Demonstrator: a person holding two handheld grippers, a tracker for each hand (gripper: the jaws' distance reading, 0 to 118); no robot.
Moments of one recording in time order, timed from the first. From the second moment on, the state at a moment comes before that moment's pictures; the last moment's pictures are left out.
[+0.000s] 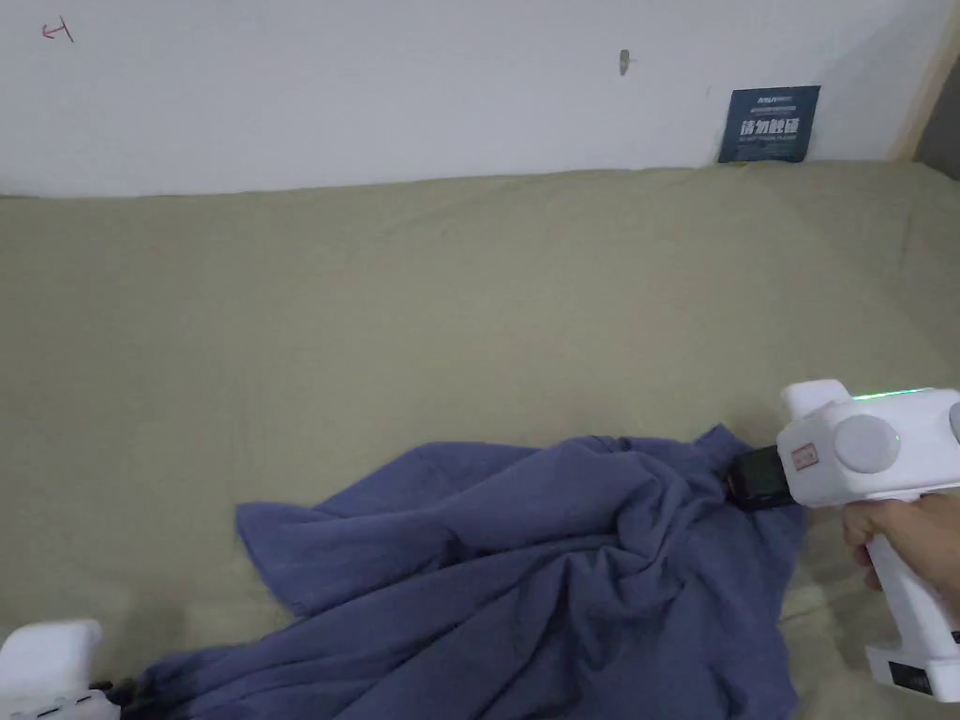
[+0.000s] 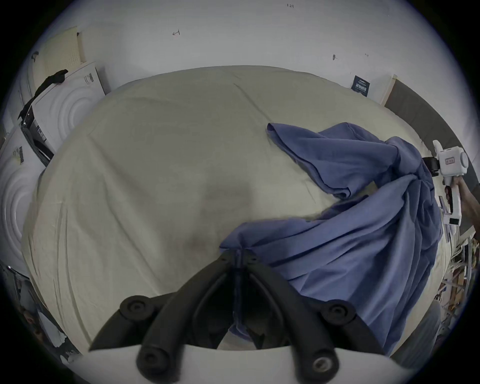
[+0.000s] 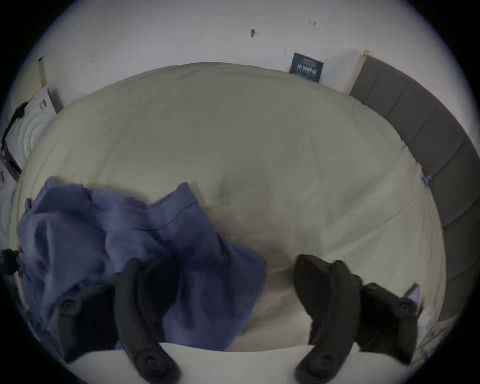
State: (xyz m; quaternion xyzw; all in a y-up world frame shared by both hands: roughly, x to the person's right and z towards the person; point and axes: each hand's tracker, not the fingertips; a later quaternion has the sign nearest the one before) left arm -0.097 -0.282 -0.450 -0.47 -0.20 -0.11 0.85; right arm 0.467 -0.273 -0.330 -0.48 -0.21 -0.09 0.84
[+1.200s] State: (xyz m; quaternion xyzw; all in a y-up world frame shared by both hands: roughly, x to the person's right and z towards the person) left arm -0.135 0.085 -0.432 -0.21 -0.11 -0.11 0.97; right arm 0.417 0.115 -0.139 -0.15 -0.22 -0.05 0.96
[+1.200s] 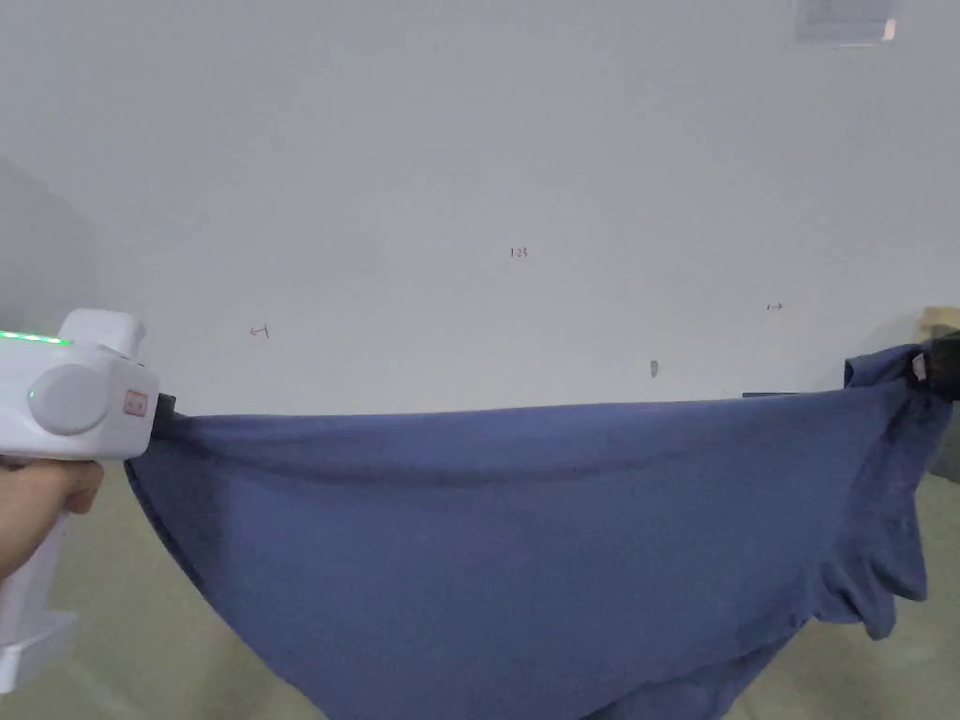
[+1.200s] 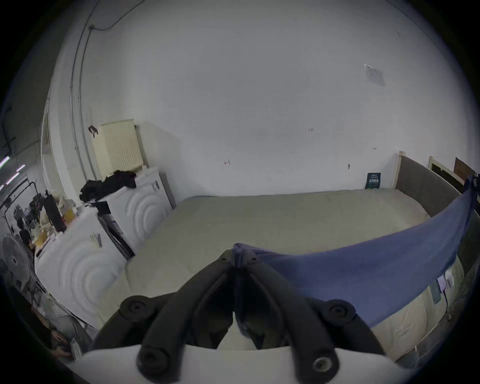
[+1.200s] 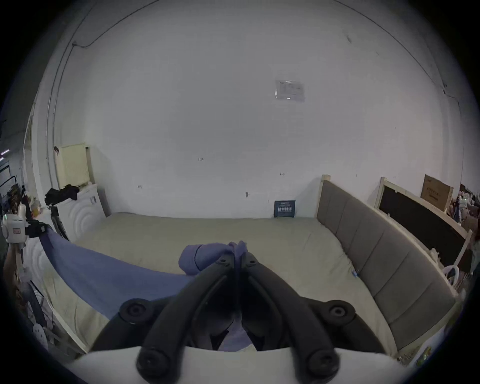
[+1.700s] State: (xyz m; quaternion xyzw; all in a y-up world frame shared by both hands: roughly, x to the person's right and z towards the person) left arm -0.070 0.102 -0.571 -0.20 -0.06 -0.09 0.97; right arm 0.470 0.132 -0.299 -0.14 -0.25 -0.03 0.96
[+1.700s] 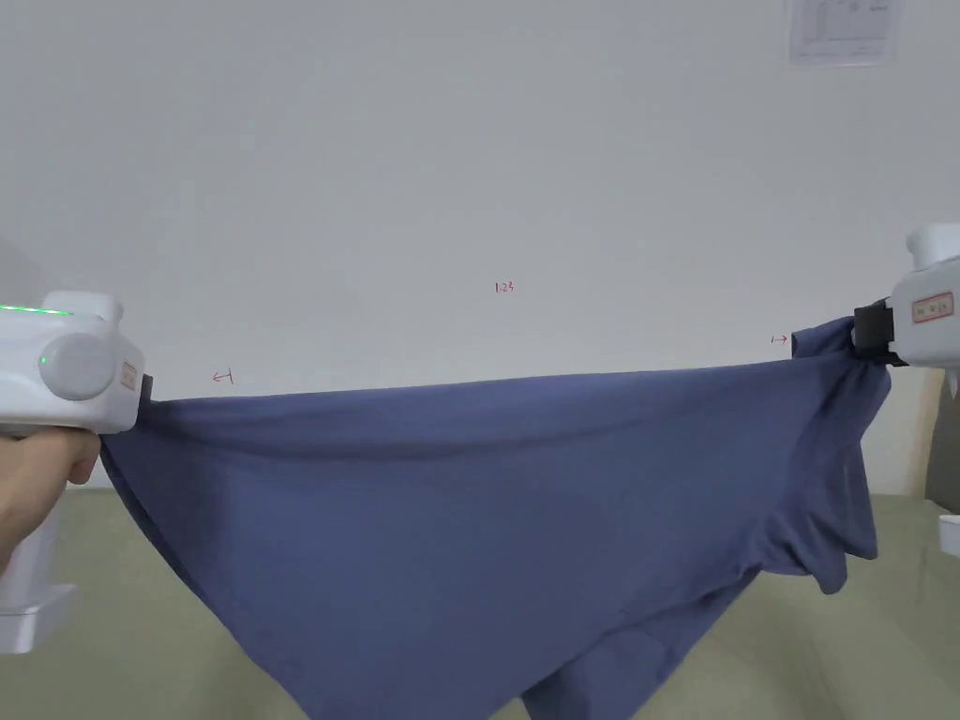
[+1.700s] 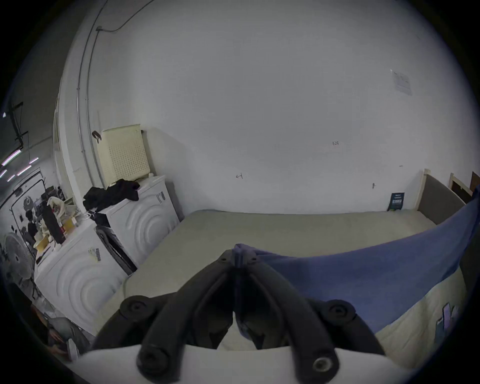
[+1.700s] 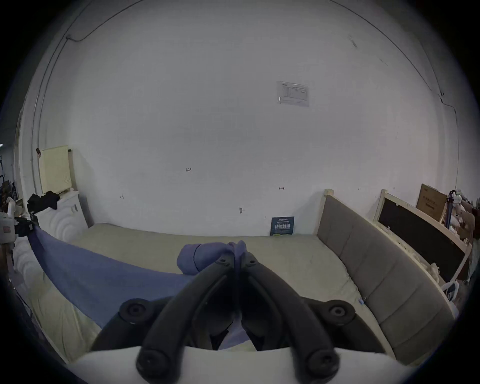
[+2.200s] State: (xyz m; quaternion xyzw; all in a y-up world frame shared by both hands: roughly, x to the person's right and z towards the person) left arm -0.064 -0.071 -0.592 -0.31 -0.08 -0.13 0.94; right arm 0.477 -0.043 -0.330 -0.26 -0.25 -0.04 0.93
